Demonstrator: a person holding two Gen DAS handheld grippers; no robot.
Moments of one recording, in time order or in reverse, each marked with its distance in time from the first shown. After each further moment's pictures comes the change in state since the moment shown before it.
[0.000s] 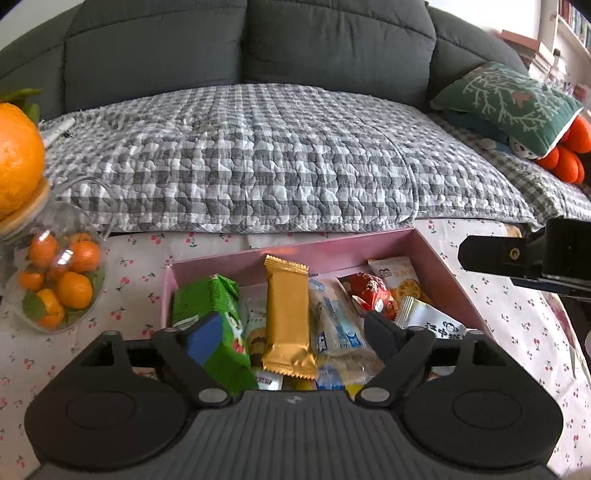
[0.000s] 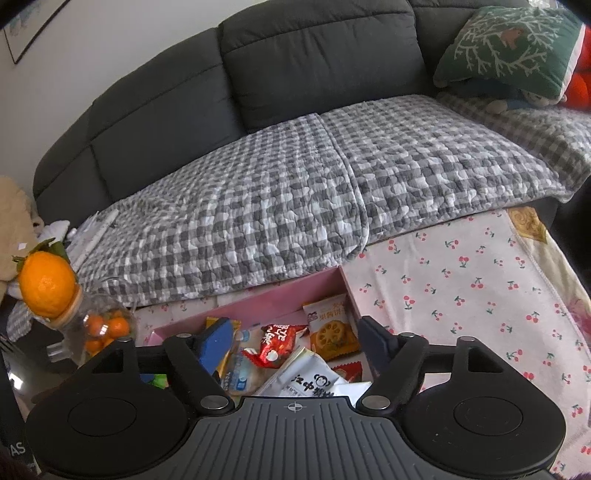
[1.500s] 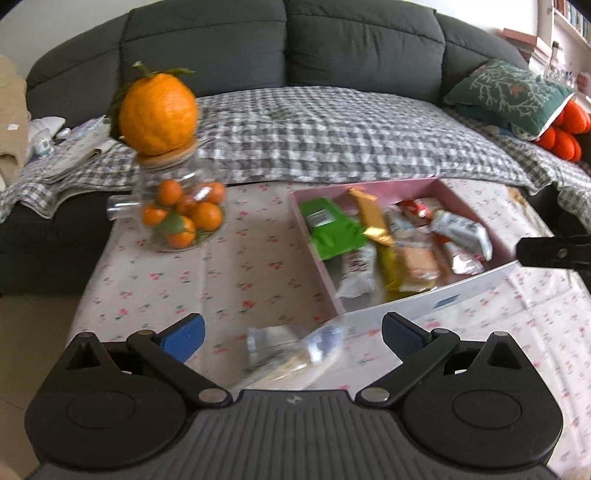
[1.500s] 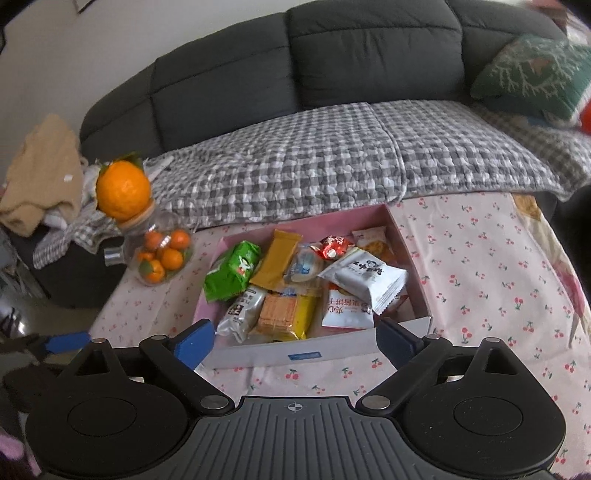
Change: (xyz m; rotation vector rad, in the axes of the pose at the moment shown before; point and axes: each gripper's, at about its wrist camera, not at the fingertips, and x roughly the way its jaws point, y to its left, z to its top) left arm -0.115 0.068 -0.078 0.029 -0.003 0.093; right arm -0.088 0.046 -0.074 -0.175 0.038 0.044
